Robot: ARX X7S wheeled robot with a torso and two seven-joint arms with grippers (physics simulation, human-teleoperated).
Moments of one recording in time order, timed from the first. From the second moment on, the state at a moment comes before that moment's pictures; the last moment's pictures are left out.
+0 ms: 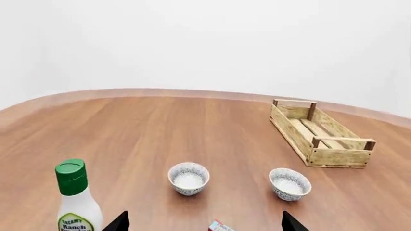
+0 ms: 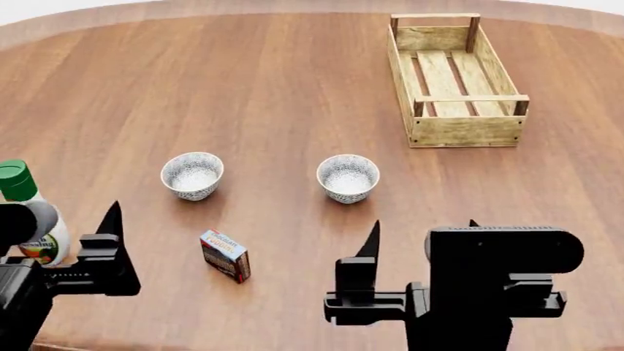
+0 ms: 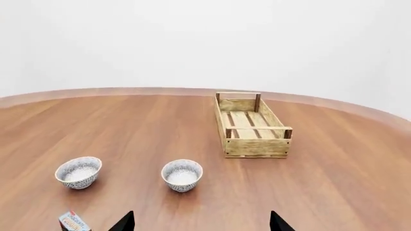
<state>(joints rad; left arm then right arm) -0.43 -0.18 -0.04 0.64 -0.50 -1.10 -0.31 0.40 0.18 -0.05 -0.64 0.33 1.07 0.25</state>
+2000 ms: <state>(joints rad) -0.63 -0.24 -0.13 0.76 -0.66 -1.32 -0.41 0.60 0.20 0.01 -0.71 0.47 1.26 0.28</state>
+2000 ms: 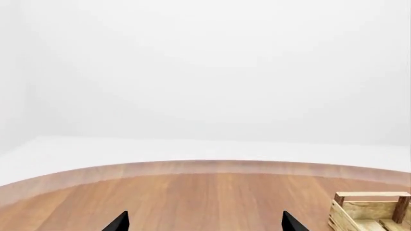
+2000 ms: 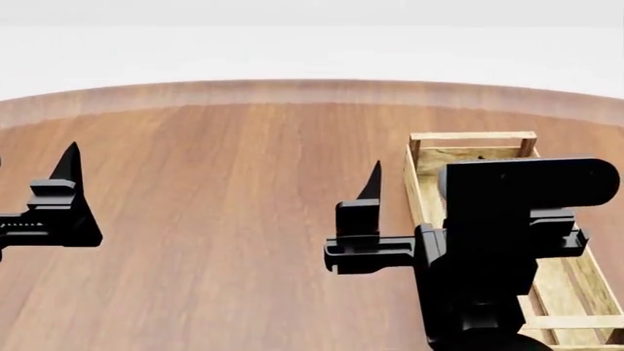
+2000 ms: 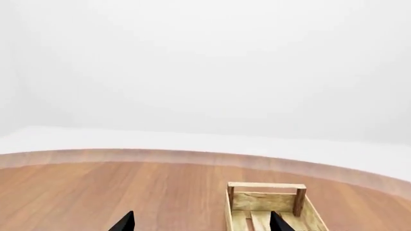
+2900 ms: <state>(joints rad) -0.65 -0.25 -0.15 0.77 -0.71 -1.34 -0.45 0.91 0.44 -0.06 -0.22 1.78 1.47 1.27</state>
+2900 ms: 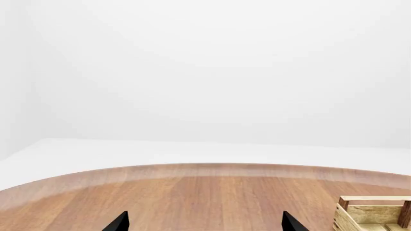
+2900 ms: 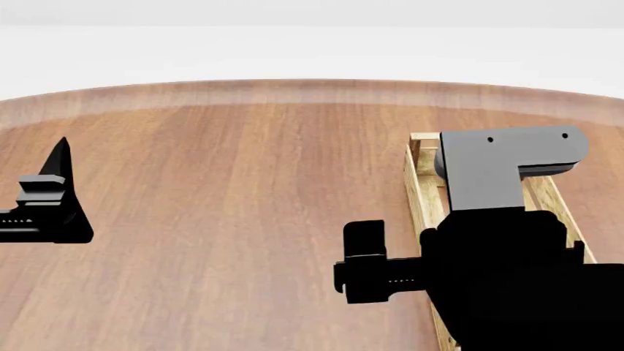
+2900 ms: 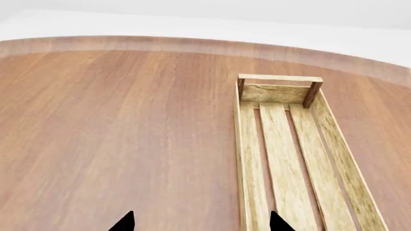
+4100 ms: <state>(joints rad) -0.65 -0.28 -0.17 0.77 -0.78 -1.35 -0.49 0.79 0.67 -0.36 -0.15 2.15 1.33 1.36</state>
